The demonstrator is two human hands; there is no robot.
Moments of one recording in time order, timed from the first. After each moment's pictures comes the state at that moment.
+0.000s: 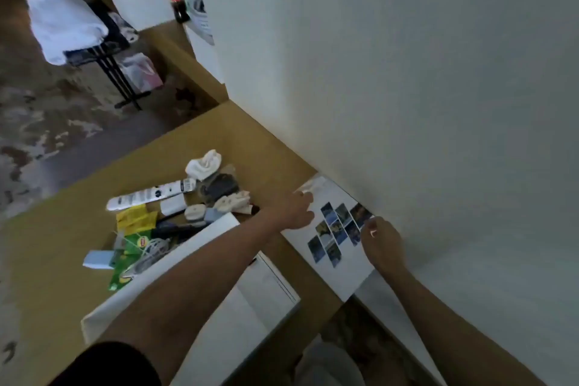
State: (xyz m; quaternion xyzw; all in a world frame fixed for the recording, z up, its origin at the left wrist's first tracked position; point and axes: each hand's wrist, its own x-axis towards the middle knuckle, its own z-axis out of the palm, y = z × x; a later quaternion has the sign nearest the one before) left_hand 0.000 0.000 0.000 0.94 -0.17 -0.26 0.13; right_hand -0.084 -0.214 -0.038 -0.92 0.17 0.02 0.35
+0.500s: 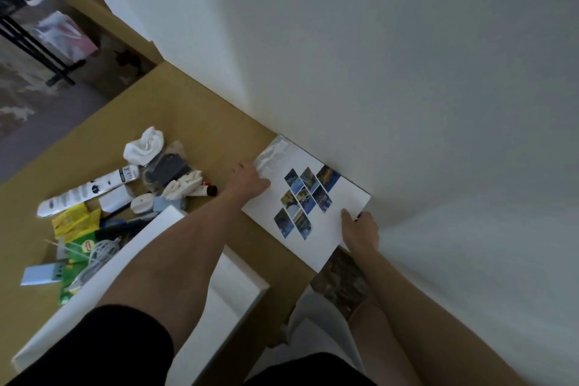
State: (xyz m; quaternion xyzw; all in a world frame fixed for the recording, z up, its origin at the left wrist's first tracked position) left_hand 0.037 -0.010 -0.066 0.94 0.07 -0.29 0.19; right_hand -0.098 -0.231 -0.098 -0.78 0.44 0.13 0.43
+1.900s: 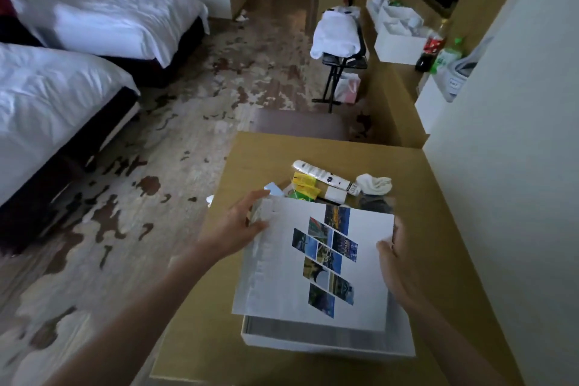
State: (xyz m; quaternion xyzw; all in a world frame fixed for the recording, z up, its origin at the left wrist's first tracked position) left_hand -0.295 0.275 0.068 0.86 0.27 0.13 0.42; right_hand -0.087 0.019 0.030 -0.87 -0.24 0.07 0.42
